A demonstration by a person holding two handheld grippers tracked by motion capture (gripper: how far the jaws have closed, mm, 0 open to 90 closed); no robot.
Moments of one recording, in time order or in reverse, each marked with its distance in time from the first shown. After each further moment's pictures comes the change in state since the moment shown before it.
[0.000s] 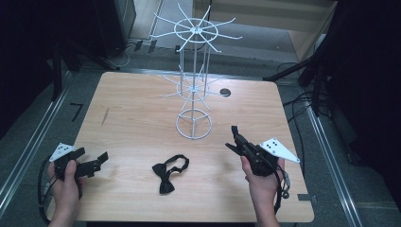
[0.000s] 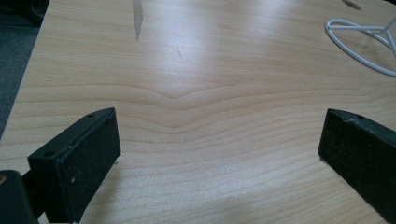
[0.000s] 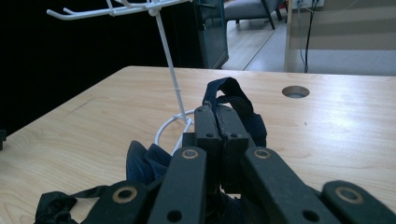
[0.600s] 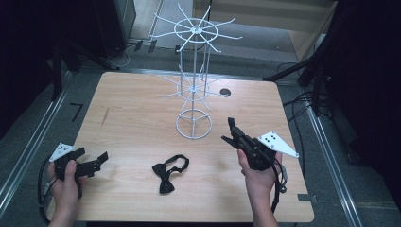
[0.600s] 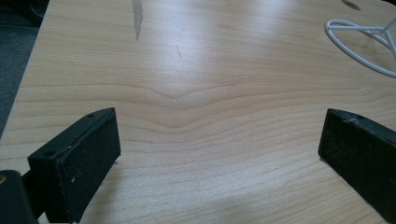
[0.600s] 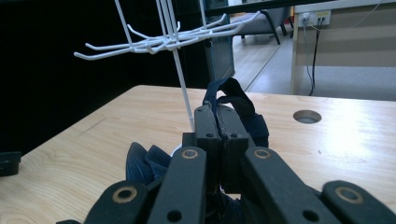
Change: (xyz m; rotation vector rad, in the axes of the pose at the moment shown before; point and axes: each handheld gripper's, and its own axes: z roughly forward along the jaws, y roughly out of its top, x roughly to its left) left arm 0.000 0.000 0.000 0.000 -0.002 -0.001; right arm 0.014 0.021 0.007 -0.054 0.028 0.000
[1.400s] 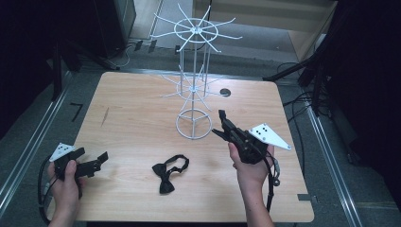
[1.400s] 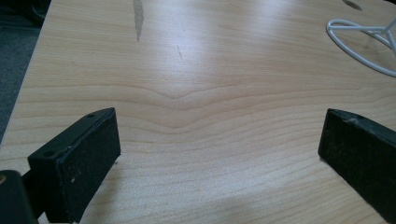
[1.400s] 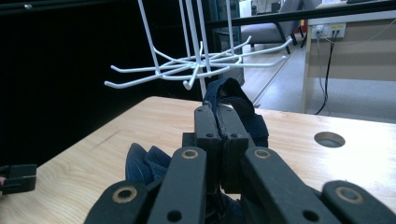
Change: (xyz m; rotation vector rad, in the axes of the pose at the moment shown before) left arm 0.000 0.000 0.000 0.001 0.005 0.004; right arm 0.022 0.020 0.016 -0.025 0.038 -0.020
